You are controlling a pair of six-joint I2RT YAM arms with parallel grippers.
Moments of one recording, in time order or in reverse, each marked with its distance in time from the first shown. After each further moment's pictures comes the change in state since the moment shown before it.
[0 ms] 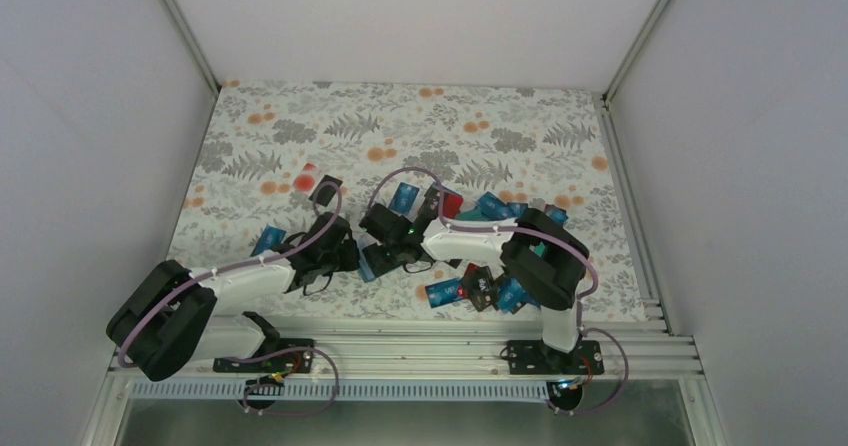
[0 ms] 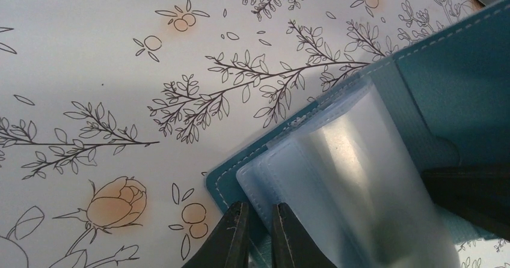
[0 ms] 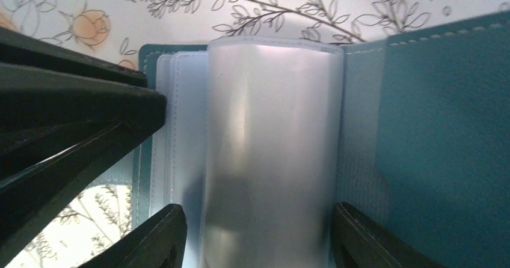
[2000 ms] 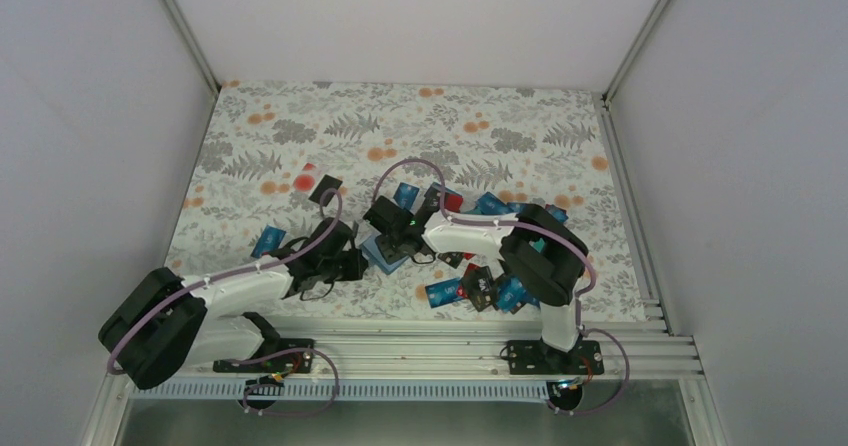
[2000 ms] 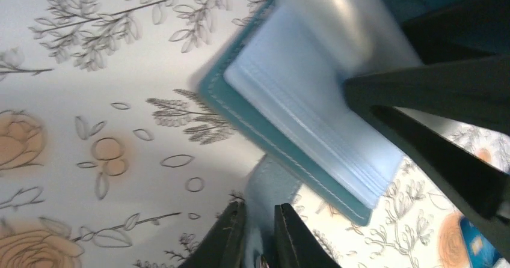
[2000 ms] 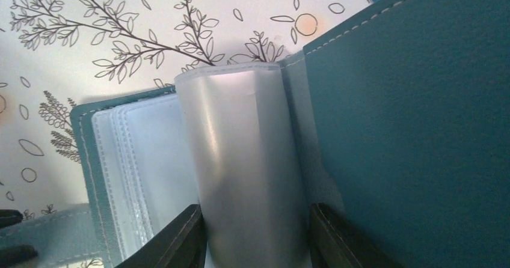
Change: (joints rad) left arm -0.050 -0.060 -0.012 -0.043 0.136 -0.015; right arm -0.048 0.016 0.029 -0.063 0.161 -0.088
